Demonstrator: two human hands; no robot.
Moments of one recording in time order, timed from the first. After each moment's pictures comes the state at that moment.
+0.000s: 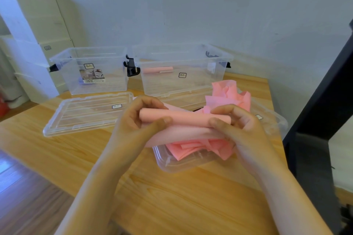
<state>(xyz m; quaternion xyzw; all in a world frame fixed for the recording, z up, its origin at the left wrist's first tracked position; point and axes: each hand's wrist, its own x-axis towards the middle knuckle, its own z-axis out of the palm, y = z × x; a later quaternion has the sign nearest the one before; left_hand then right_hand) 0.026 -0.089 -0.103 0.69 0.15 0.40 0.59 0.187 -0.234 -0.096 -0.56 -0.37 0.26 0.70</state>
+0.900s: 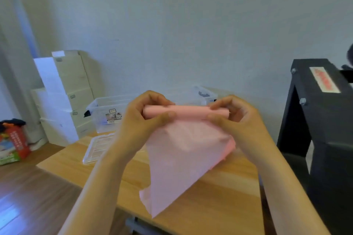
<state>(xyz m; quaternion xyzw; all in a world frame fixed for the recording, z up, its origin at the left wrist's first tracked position) -0.021 -0.165 0.029 0.74 0.08 0.45 0.49 0.136 -0.309 0.018 -0.51 -0.47 0.12 0.71</state>
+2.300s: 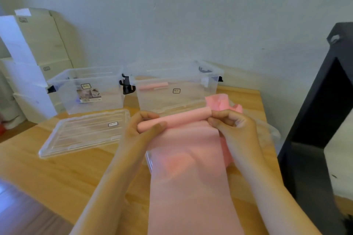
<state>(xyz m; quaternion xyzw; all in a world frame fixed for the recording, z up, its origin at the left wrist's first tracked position) 0.056 -0.076 -0.110 0.62 0.21 0.42 0.63 0.208 -0.212 -0.095 -0.57 -0.32 0.14 0.75</state>
